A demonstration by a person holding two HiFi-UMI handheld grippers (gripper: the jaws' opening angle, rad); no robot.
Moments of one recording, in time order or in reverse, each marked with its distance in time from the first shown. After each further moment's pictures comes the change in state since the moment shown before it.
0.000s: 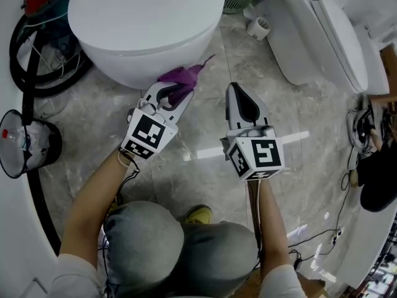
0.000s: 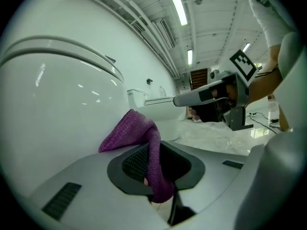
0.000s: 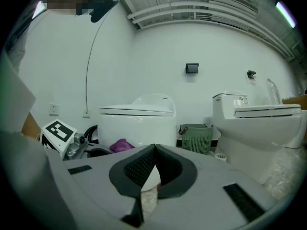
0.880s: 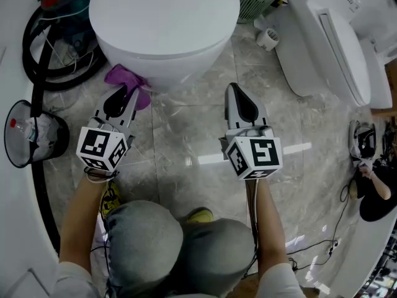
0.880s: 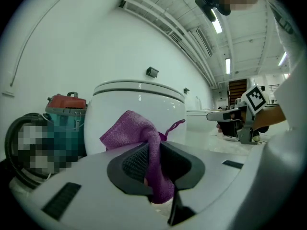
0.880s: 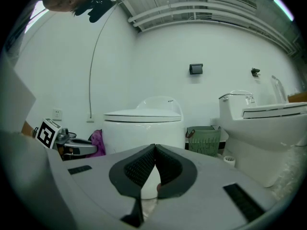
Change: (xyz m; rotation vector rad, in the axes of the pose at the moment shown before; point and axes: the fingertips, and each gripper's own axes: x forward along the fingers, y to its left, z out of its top) left arm -0.139 0.100 -0.011 -0.265 -0.081 0.383; right arm 0.016 0.026 0.018 0.014 -0.033 0.056
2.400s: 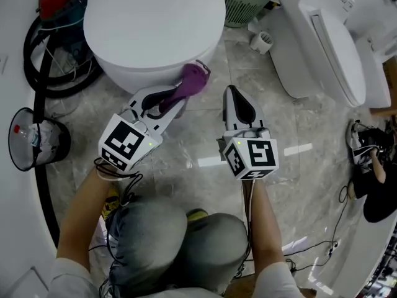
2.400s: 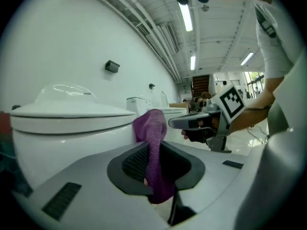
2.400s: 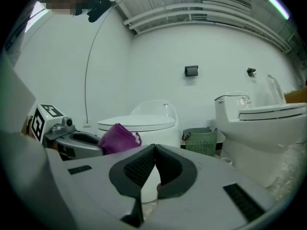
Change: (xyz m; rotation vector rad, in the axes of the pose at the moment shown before) left arm 0.051 -0.129 0.057 0.177 0.070 -0.411; right arm -0.006 -0.027 0.025 0.038 -0.019 -0.023
